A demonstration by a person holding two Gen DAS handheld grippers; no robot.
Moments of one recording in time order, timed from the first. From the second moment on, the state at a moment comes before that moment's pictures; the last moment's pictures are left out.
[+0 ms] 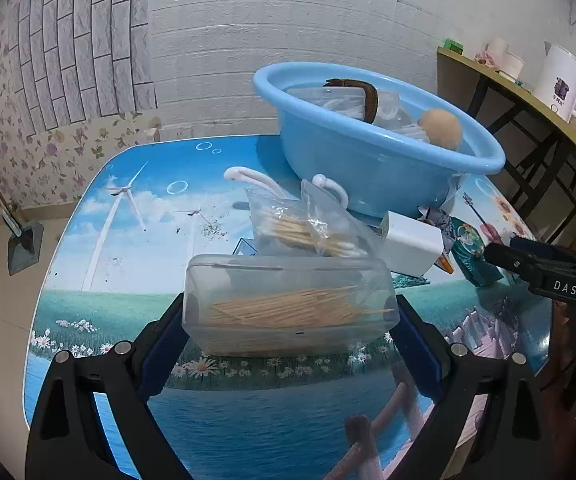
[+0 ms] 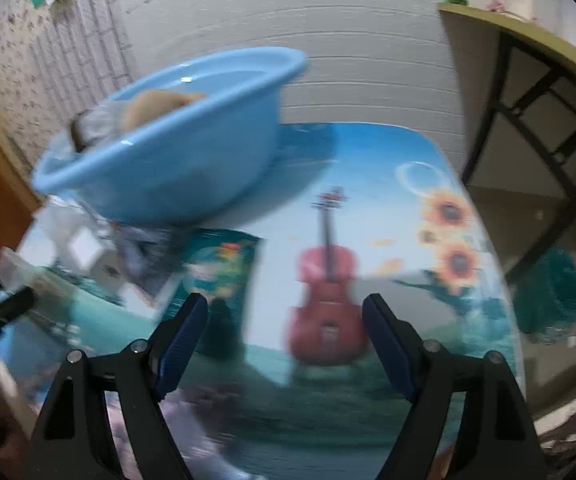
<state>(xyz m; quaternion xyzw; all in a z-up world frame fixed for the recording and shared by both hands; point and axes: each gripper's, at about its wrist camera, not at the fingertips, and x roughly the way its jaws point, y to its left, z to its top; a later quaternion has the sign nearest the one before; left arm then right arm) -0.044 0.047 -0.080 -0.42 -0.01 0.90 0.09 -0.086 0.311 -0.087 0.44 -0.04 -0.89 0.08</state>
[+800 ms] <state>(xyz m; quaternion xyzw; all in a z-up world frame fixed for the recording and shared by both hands) -0.045 0.055 -0.104 -0.45 0.02 0.89 0.08 -0.083 0.281 -0.098 0.42 0.03 -0.90 0.11</state>
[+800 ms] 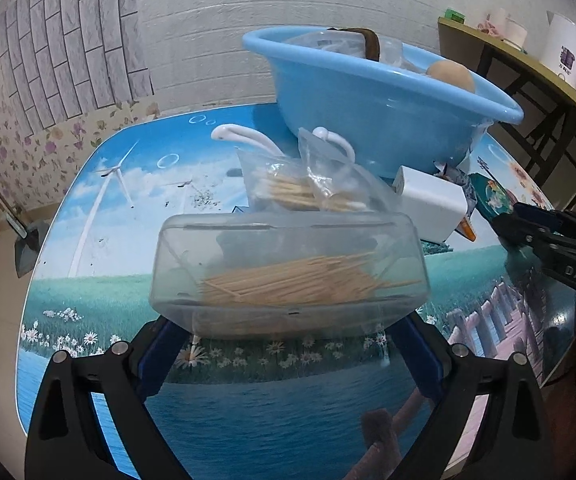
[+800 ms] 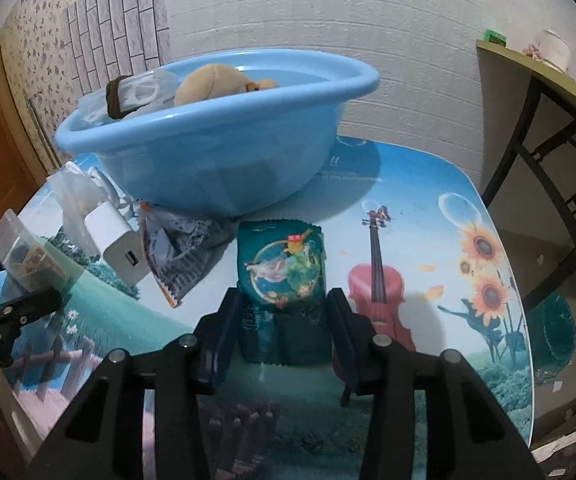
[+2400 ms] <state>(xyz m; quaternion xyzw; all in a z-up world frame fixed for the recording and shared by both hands) -0.039 0.060 -0.107 -0.42 0.02 0.90 0.08 -0.044 0.292 -0.103 0.40 0.04 -0.91 0.12</state>
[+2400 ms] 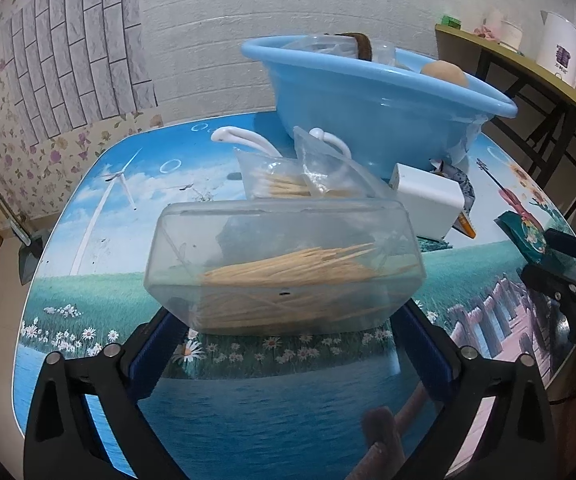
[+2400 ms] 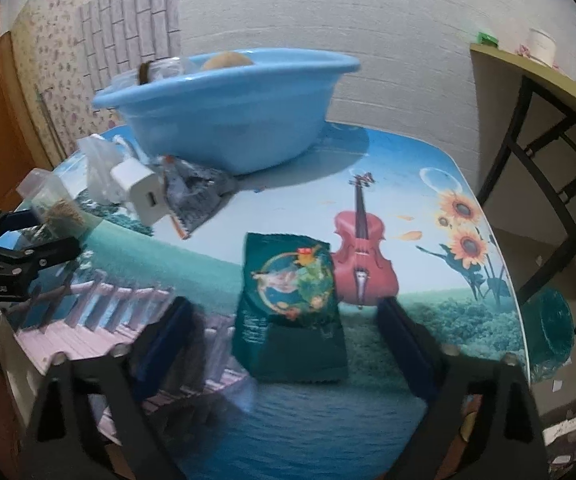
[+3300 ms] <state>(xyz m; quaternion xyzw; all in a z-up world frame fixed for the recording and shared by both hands) -0.026 0.057 -0.075 -0.39 0.00 0.92 0.10 -0.020 0.284 -0.070 0.34 0.02 -0.92 0.18</state>
